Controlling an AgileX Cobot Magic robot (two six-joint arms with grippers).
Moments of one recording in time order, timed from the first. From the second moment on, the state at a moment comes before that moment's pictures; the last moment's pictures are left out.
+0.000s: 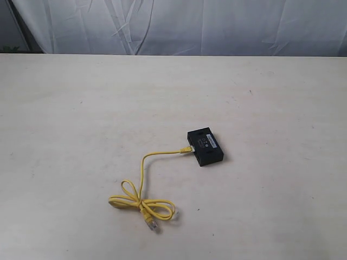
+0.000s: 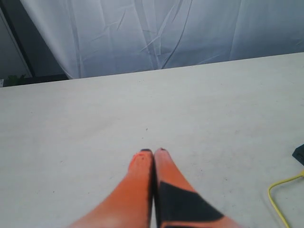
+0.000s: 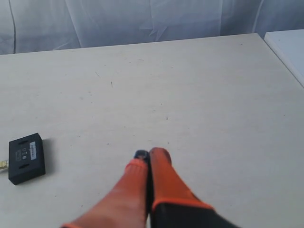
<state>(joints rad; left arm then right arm) -0.06 0.53 -0.63 -0.20 0.59 0.22 -0.10 0.27 -0.53 0.10 0.82 -0.02</state>
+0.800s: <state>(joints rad) -0.06 0.53 -0.63 -0.20 0.59 0.22 0.02 0.16 -0.53 0.11 0.82 -0.02</state>
